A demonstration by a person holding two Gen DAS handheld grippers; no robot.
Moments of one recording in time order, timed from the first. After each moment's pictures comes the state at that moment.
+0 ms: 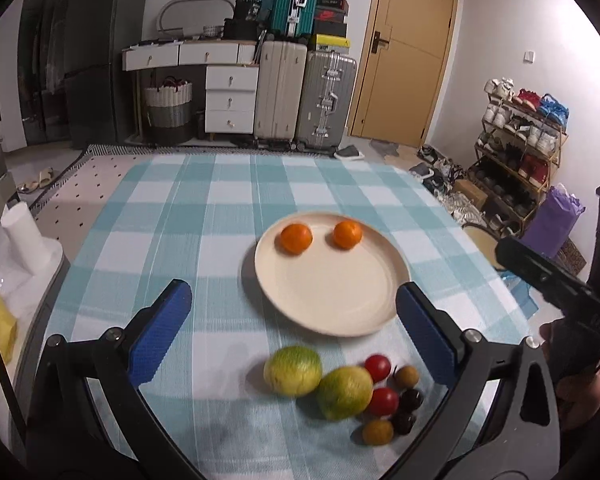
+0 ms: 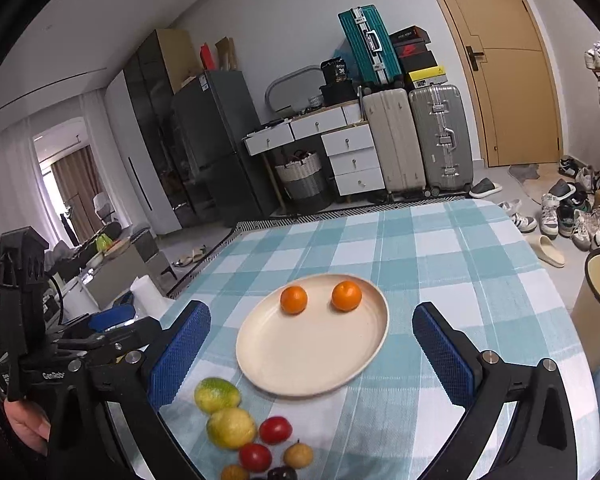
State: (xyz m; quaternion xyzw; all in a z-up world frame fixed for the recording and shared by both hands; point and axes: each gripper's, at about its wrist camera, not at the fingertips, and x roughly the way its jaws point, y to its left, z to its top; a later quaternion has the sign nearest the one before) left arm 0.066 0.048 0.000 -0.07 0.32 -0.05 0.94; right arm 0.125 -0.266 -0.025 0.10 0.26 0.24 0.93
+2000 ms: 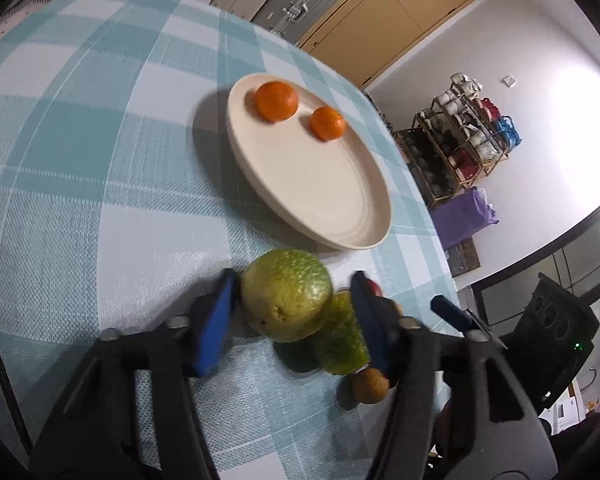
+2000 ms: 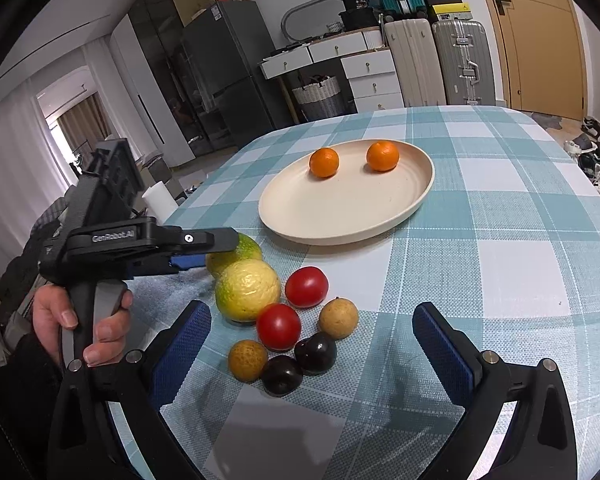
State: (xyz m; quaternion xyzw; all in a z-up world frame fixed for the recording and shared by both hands) left arm 0.133 0.092 -0.133 -0.26 0.47 -0.21 0.82; right arm 0.070 -0.230 -0.109 0.06 0.38 0.28 0.88
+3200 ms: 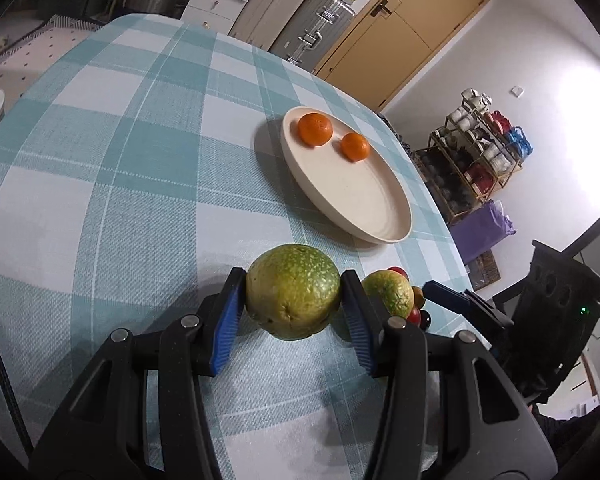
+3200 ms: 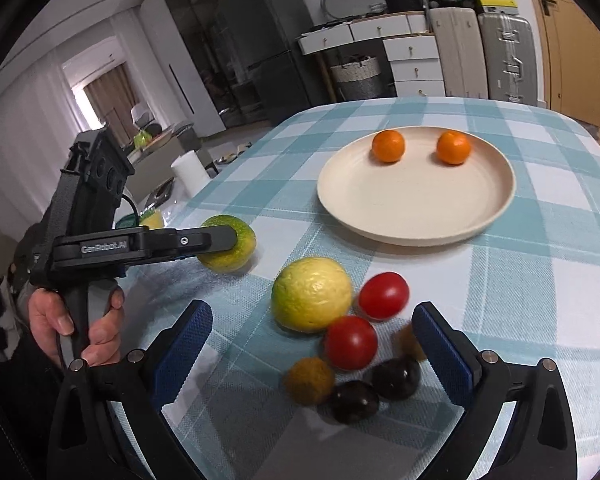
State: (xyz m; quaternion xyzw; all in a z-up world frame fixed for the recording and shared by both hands) left arm 0.082 0.143 -0.123 -0.25 0.42 -0.17 0.86; right arm 0.084 -0.174 -0.114 0.03 0.40 0.34 0.85
